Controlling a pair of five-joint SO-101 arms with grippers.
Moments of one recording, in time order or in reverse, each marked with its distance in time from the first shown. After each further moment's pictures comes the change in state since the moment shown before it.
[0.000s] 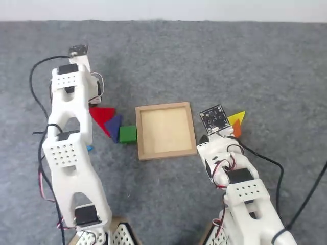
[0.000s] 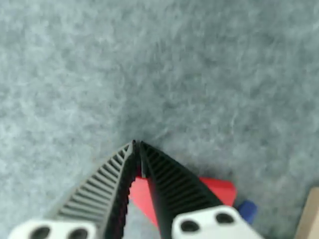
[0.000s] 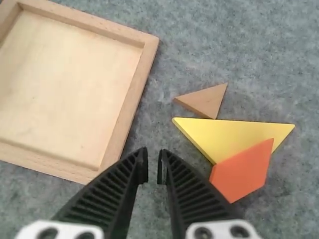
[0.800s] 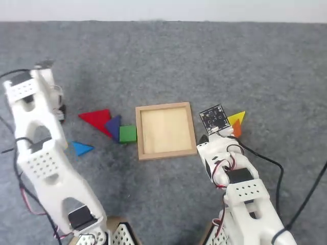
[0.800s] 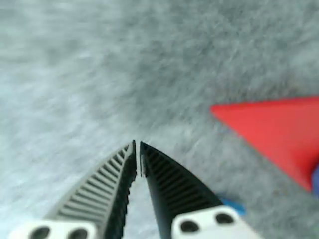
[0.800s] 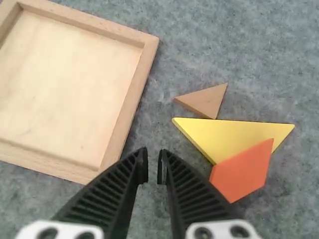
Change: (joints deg) left arm -15.6 -8.2 2.5 10.6 -18.9; right arm 0.0 0.0 0.0 0.0 0.0
